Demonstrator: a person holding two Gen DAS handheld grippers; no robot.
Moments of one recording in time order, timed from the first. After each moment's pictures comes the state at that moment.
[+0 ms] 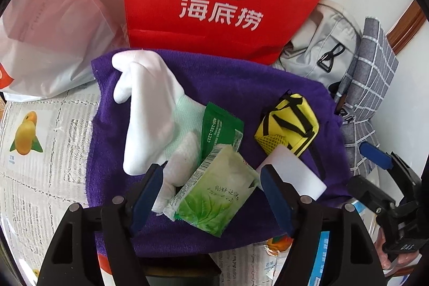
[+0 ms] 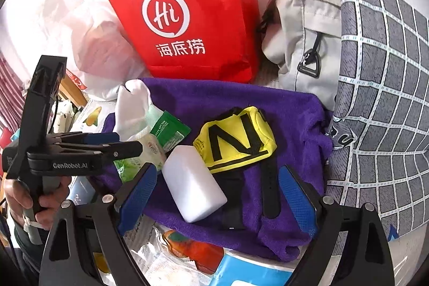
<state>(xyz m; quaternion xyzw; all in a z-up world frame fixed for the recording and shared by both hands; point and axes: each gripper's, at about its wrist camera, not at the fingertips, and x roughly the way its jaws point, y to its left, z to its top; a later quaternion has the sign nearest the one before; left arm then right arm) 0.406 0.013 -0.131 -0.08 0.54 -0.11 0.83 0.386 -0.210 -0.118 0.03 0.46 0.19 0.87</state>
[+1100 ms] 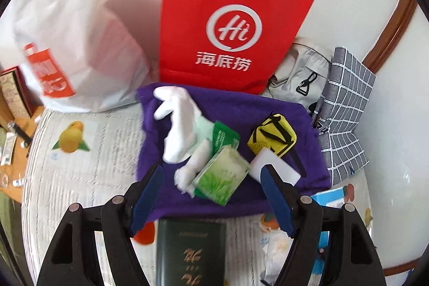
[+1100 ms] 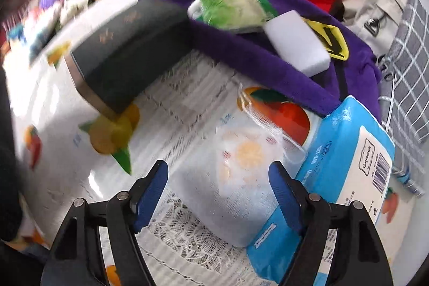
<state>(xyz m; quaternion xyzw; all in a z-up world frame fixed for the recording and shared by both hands) 0.341 0.048 -0.056 -0.08 0.48 -0.10 0.87 0.235 -0.119 -0.183 -0.19 0.54 0.21 0.79</state>
